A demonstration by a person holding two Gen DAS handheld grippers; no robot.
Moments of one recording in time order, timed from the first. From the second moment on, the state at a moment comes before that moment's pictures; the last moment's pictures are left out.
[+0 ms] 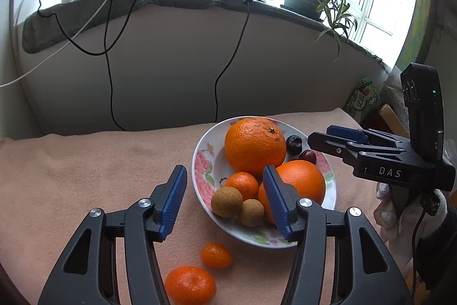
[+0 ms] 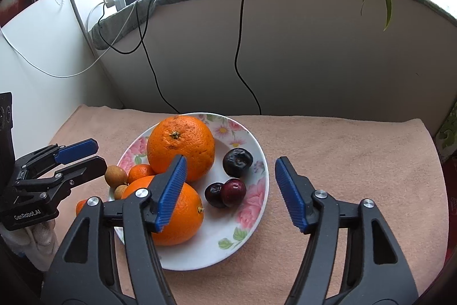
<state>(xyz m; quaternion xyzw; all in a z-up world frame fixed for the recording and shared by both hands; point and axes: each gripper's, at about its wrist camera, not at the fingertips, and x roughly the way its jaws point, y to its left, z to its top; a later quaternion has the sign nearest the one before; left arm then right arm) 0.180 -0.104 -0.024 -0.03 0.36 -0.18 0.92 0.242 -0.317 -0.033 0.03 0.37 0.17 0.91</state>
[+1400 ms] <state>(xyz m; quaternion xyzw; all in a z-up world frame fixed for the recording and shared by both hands) 0.099 -0.023 -0.010 -0.03 0.33 -0.11 0.94 0.154 -0.266 -0.020 0.07 0.37 0.25 0.89</state>
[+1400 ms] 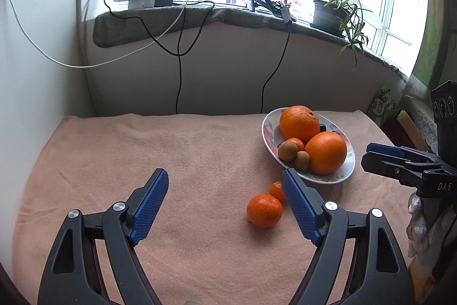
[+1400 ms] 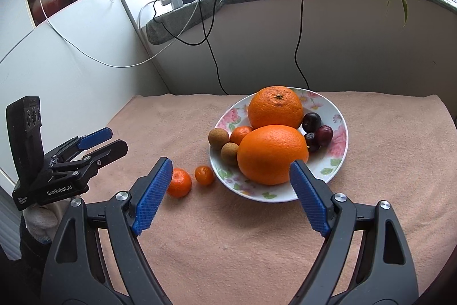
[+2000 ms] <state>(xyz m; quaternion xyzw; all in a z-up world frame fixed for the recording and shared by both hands) 0.082 -0.041 -0.037 0.00 0.36 -0.17 0.92 0.162 -0.237 -0.065 0.16 0.45 0.24 0.85</state>
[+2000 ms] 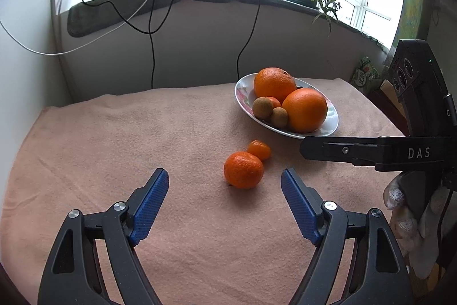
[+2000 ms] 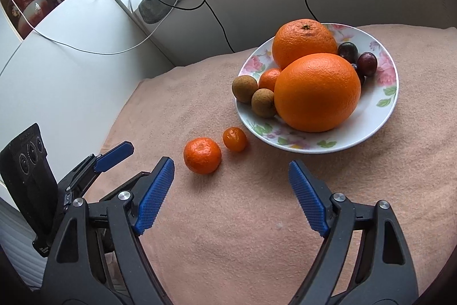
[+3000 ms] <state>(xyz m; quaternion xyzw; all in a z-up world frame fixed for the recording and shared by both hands) 0.108 -0.058 -0.061 0.01 0.39 -0.24 0.89 0.194 -0.202 -0.091 0.20 0.47 0.19 0.84</state>
